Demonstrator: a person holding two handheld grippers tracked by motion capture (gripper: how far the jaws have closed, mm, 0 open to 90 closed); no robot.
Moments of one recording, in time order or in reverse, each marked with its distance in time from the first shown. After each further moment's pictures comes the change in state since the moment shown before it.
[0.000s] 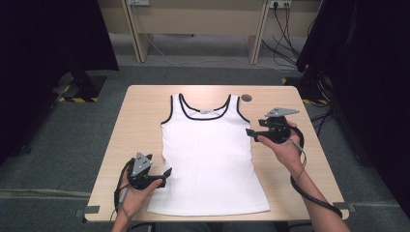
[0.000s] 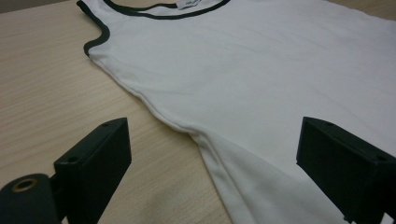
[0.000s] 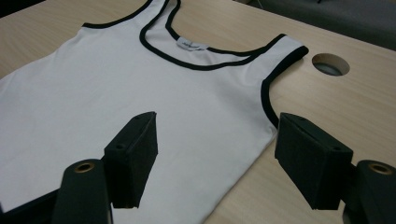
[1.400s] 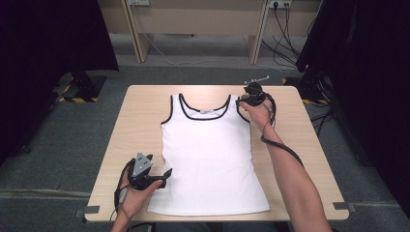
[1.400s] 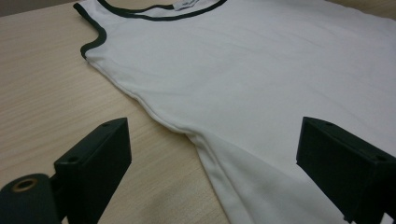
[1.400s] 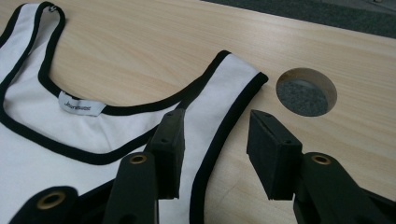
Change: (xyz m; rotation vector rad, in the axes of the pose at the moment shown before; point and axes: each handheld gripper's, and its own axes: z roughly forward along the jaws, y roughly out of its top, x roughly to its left) left arm -0.001 0.000 0.000 -0.003 -0.008 0.010; right arm -0.069 0.071 0.136 0.165 -0.129 0.225
